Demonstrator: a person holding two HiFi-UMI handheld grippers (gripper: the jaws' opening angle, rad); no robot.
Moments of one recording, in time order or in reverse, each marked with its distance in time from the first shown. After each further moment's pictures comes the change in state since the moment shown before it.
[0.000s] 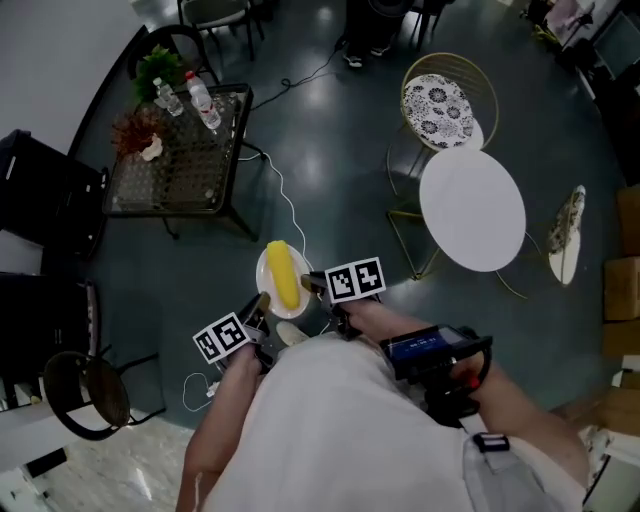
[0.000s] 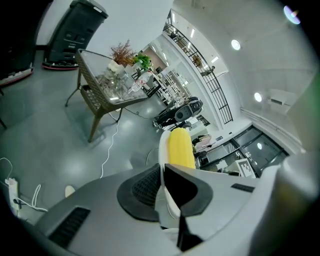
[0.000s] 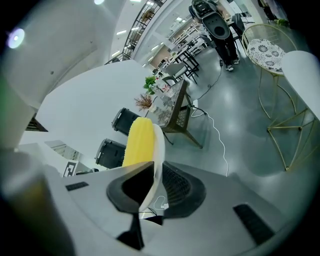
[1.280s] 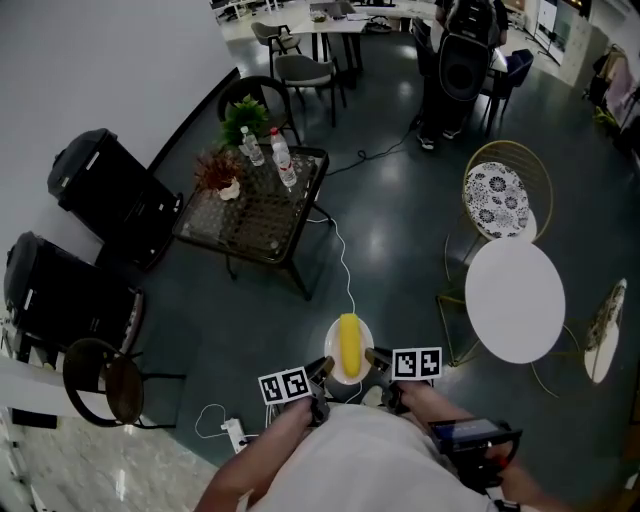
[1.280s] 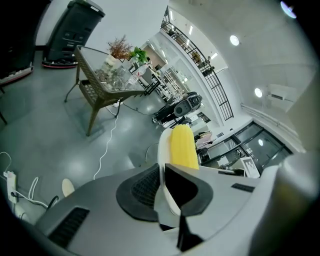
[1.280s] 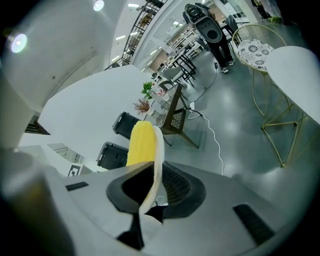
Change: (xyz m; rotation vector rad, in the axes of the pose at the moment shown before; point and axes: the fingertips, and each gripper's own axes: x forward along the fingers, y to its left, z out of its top) left arm 0.031 -0.028 -0.071 0.010 0.036 0.009; right arm -0.061 -0.039 -0.028 0.028 -0.032 0.005
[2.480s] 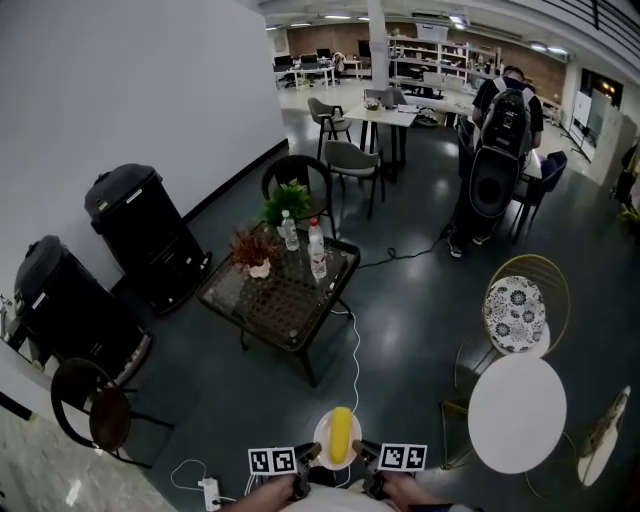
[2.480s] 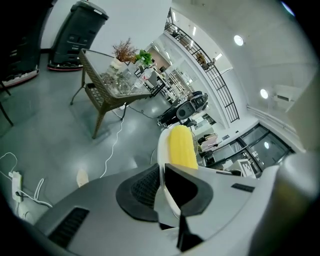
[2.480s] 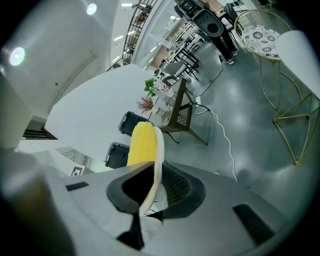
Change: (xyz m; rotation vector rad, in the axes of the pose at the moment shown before) left arm -0.005 0.024 0.034 -0.033 -0.018 0.057; right arm 0.044 0.007 0.017 0.045 0.044 0.089
